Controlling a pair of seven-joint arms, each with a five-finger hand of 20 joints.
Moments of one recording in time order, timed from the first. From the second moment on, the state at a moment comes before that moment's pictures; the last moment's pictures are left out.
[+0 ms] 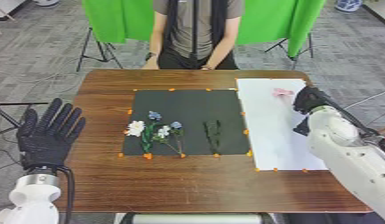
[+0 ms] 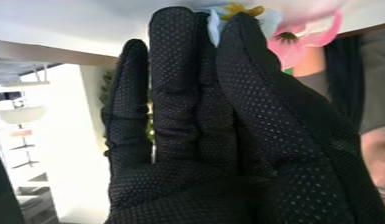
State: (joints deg) left arm 126.2 -57.6 -99.1 -123.4 4.4 14.0 21.8; right arm -71.1 -44.8 59.6 -82.7 -117.8 4.7 32.3
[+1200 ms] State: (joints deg) left arm 126.3 -57.7 -98.1 -123.0 2.9 13.9 21.0; right arm -59.5 -50.8 32.9 -96.5 -131.8 2.7 13.3
